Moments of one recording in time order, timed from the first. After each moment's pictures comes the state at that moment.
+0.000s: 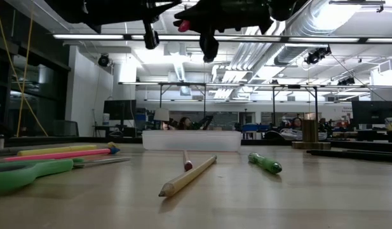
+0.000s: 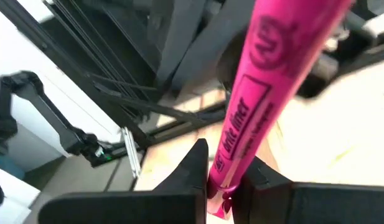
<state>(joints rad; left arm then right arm) 0.37 1.19 0.76 0.51 0.55 -0.90 -0.24 1.61 1.18 0.24 -0.50 0.43</state>
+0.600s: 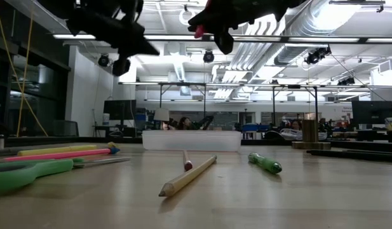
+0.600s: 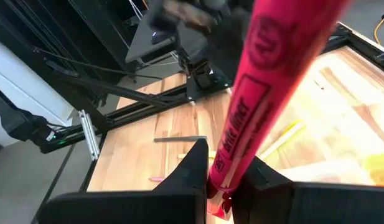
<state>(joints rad) 0.49 1.09 0.76 -0.13 0.43 -0.69 -0.24 1.51 1.18 0.01 -0.34 0.31</state>
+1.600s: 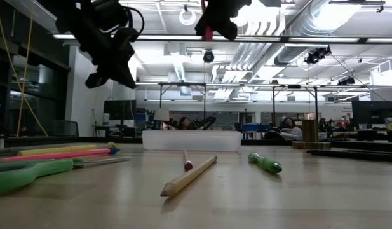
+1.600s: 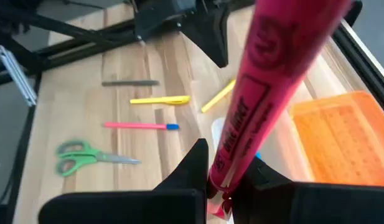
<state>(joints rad) 0.49 1.09 0.76 -0.47 0.21 -0.61 -0.22 1.66 1.65 -0.71 -0.17 0.14</state>
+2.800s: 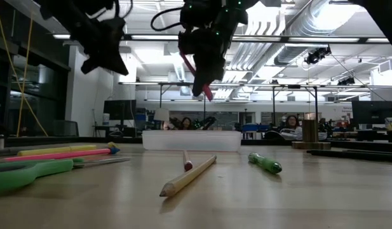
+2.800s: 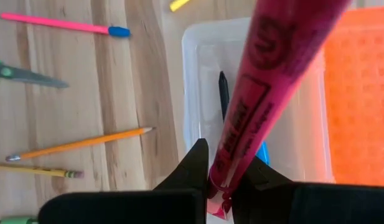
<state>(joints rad) 0.48 0.91 0.76 -0.52 0.04 -0.41 -0.23 1.99 1.75 -0.90 -0.12 -0.04</state>
